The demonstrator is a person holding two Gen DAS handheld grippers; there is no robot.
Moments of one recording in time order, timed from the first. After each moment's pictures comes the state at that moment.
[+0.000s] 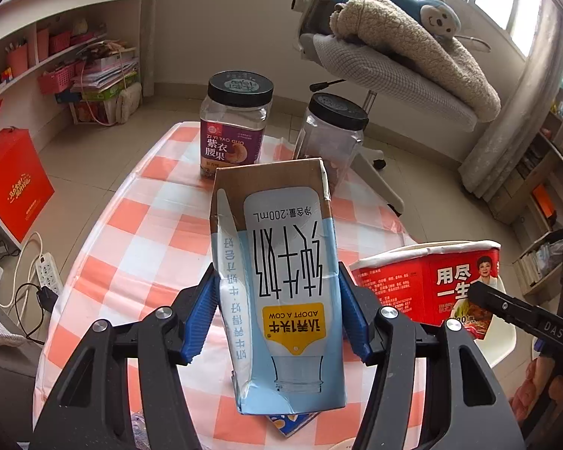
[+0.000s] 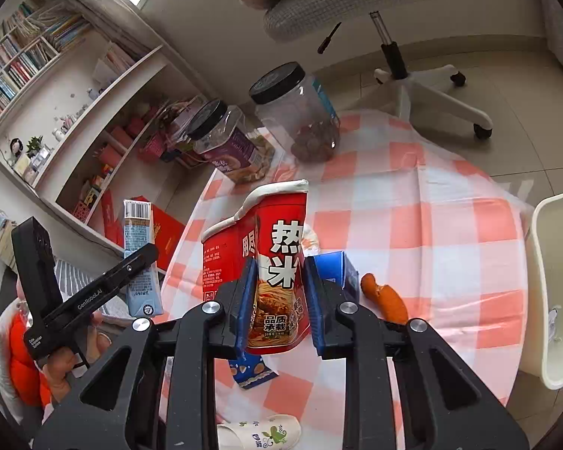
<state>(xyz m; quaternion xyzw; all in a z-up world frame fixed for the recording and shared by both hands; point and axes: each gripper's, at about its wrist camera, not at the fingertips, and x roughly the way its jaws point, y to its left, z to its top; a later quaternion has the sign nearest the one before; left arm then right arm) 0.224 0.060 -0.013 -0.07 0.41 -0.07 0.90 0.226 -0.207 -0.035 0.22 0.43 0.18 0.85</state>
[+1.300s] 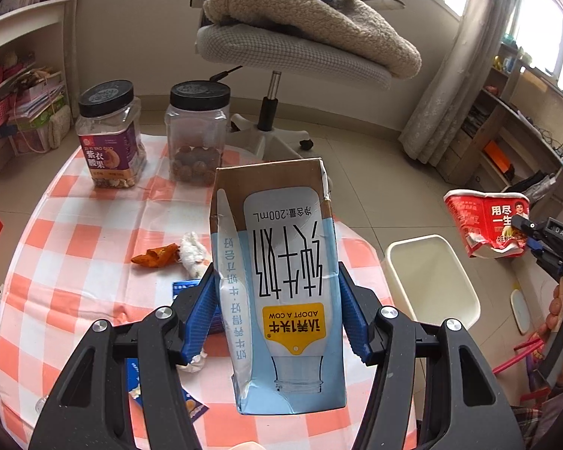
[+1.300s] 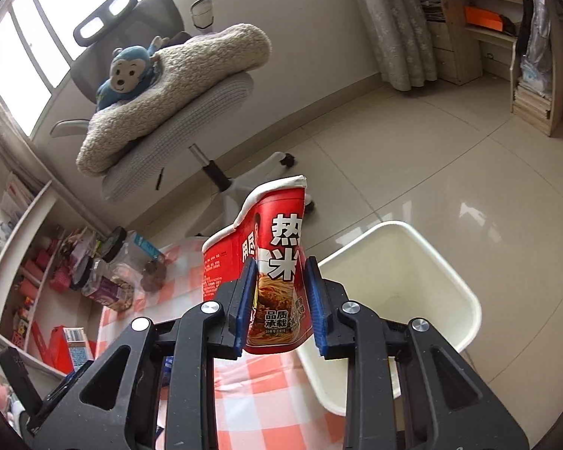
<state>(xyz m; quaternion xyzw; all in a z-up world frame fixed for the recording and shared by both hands) 0.205 -0.074 -0.016 -0.04 0.41 -0.18 0.89 0.139 -0.451 0.003 0.28 0.33 -0.11 0.90</state>
